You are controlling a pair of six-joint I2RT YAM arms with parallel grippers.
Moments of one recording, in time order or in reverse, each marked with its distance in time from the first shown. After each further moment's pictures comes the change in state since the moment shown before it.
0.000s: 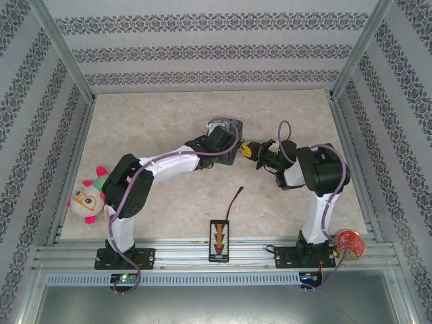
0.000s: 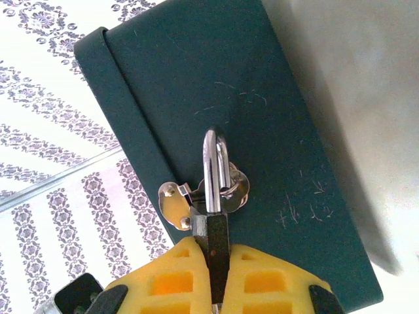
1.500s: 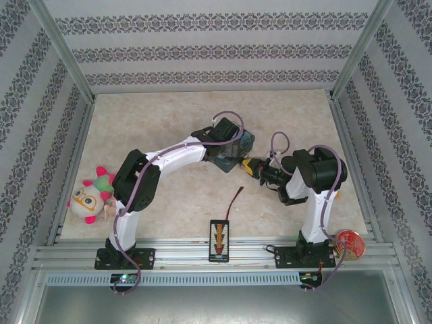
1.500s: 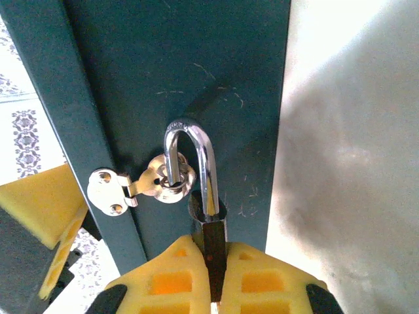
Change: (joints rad) left arm 0.013 0.109 0.216 -0.202 0.031 0.027; right arm 0.003 0.051 -0.201 0.152 -0.034 -0.389
